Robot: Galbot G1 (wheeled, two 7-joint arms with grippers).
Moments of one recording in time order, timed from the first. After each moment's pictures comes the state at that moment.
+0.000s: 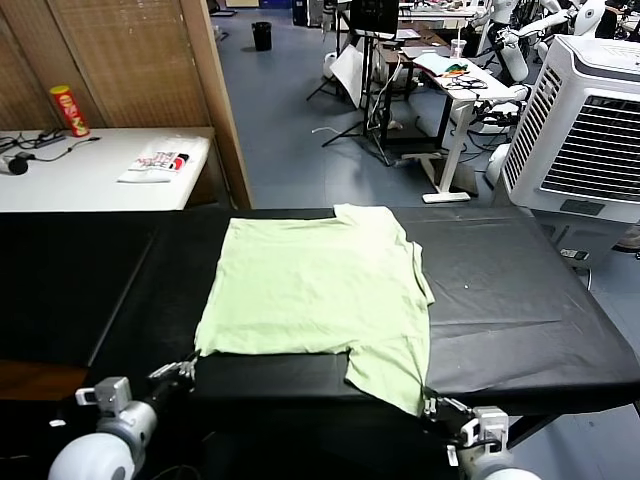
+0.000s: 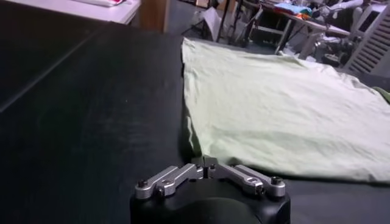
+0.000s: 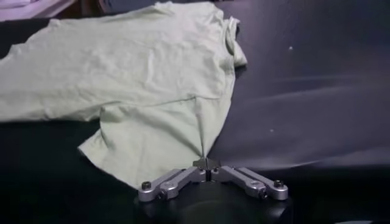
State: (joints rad) left arm 1.64 -1.12 -0.69 -2.15 -0.71 0.51 -0.12; right arm -1.79 1.32 0.60 2.40 0.38 -0.74 0.12
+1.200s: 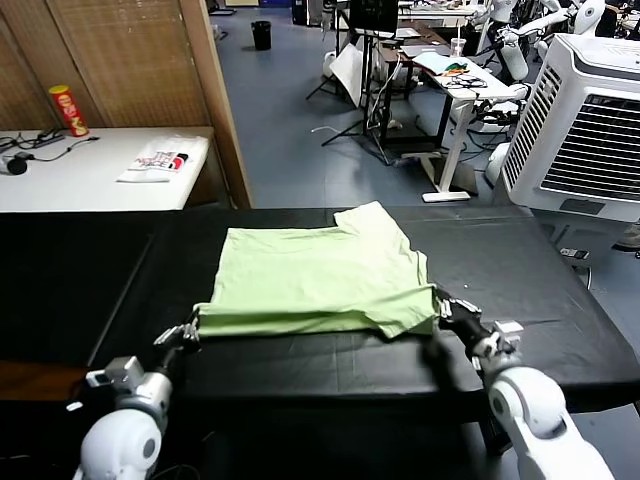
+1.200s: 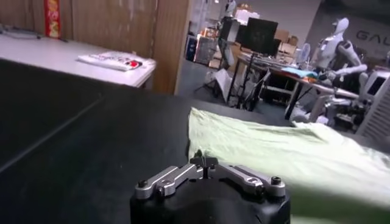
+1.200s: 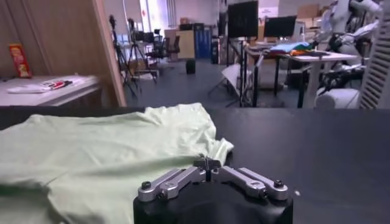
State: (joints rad) left arm 1.38 -1.23 -0.59 -1.96 -0.54 0.33 -0.12; right arm -1.06 1.12 0.40 1.68 0.47 -0.31 -0.09
